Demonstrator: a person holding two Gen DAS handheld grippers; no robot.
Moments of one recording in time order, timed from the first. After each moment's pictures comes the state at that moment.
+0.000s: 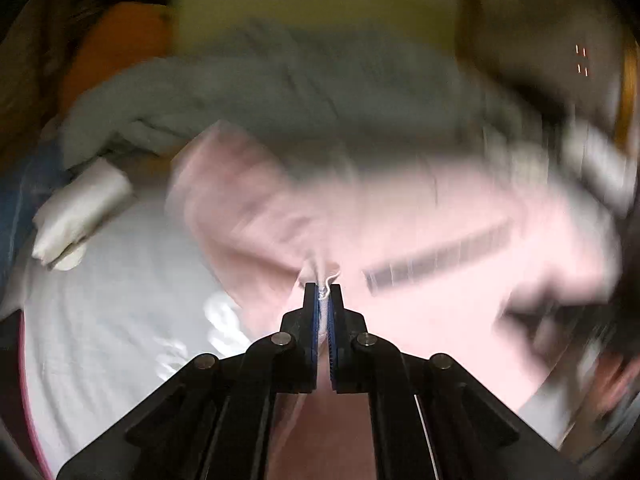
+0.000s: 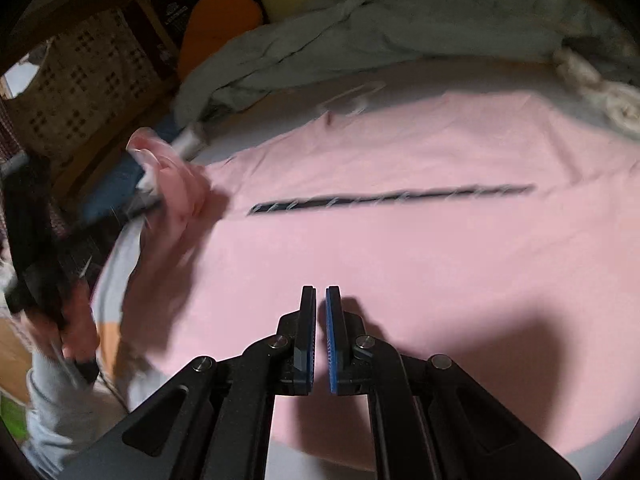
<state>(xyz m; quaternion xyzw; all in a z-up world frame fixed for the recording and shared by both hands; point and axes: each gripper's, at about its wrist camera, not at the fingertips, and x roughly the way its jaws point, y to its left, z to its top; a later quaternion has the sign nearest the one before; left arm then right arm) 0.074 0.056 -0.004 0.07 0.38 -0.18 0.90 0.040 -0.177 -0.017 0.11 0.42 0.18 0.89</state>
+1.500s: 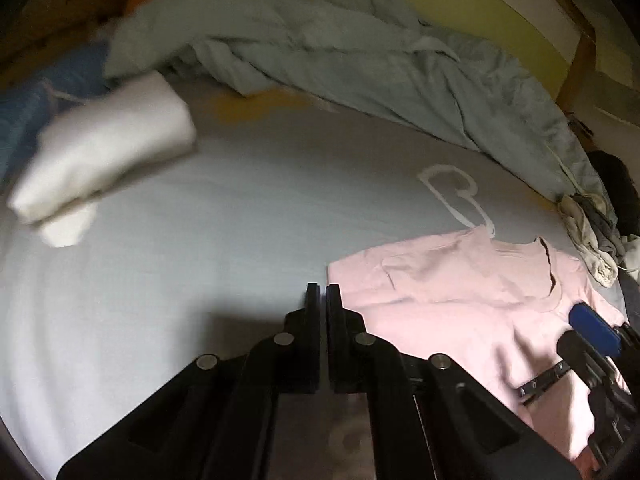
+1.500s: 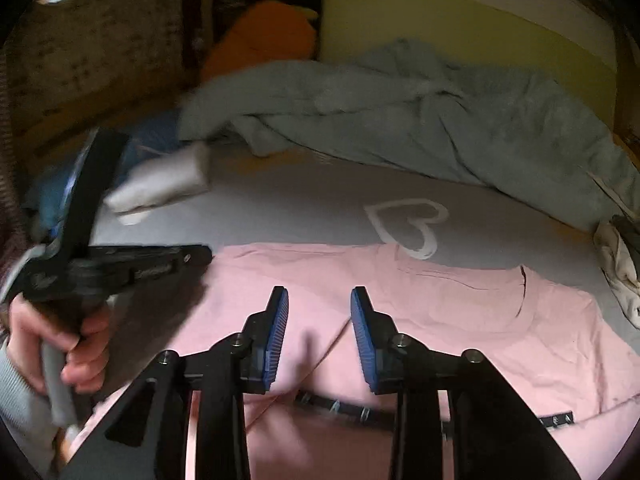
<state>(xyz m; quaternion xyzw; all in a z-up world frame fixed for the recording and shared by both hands) 0.193 0.151 -0.009 -0.09 0.42 -0.07 0.90 0.115 -0.047 0.024 -0.05 0.31 0.17 0.93</state>
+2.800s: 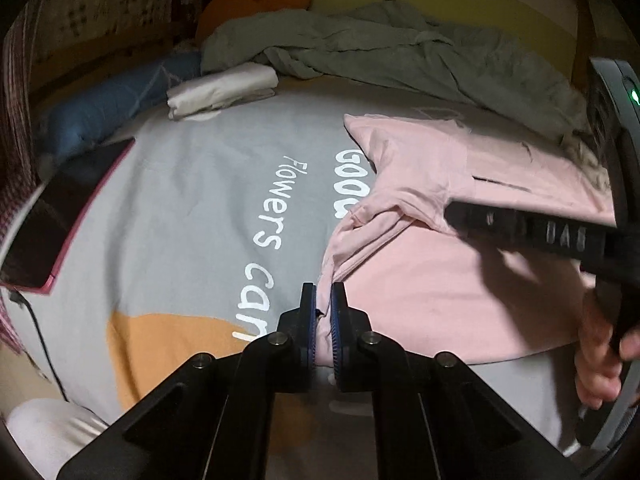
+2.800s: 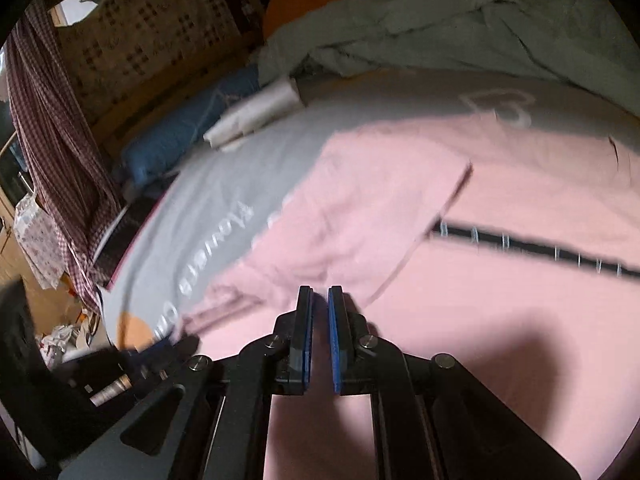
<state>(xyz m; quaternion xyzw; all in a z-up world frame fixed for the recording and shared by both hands) -0.023 0.109 -0.039 -0.02 0.38 0.05 0.92 0.059 -0.040 -0.039 0.05 0.42 0.31 0.85</state>
